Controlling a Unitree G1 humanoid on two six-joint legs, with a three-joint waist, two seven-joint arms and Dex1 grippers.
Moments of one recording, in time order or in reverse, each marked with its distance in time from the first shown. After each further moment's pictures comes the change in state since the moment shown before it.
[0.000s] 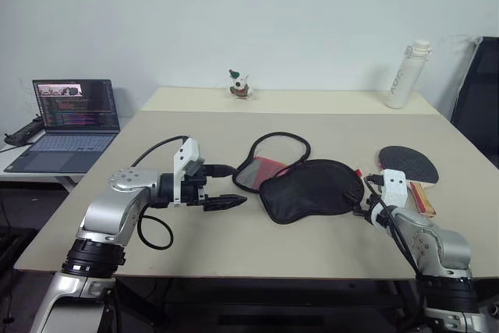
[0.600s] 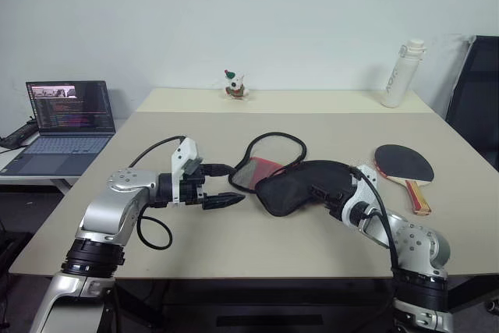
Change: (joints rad) left arm 0.000 0.001 0.009 0.021 0.001 -0.013 0.020; right arm -0.054 0.237 -0.098 -0.096 0.213 0.188 -0.094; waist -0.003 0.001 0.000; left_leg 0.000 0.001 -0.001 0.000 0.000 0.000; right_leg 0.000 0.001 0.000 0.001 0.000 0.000
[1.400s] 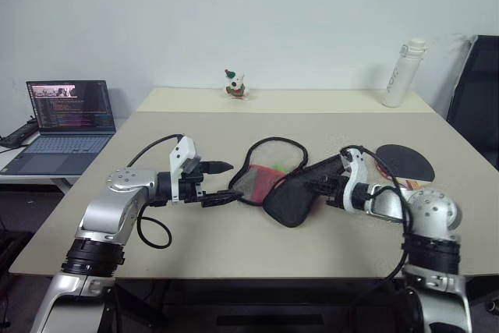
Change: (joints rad) left arm -0.004 -0.007 0.006 0.021 0.011 -0.024 0.022; right arm -0.228 -0.292 0.058 0.120 0.198 0.382 0.233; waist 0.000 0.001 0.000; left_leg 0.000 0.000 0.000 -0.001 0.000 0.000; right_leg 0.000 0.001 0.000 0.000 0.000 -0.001
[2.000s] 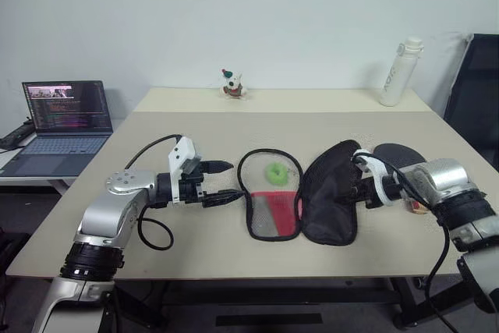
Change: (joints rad) left arm 0.030 -0.002 0.020 -0.057 -0.013 0.022 0.040; right arm -0.289 -0.390 0.703 0.648 -0.494 -0.536 0.818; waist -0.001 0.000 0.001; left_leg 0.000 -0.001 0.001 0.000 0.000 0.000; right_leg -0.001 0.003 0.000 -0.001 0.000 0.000
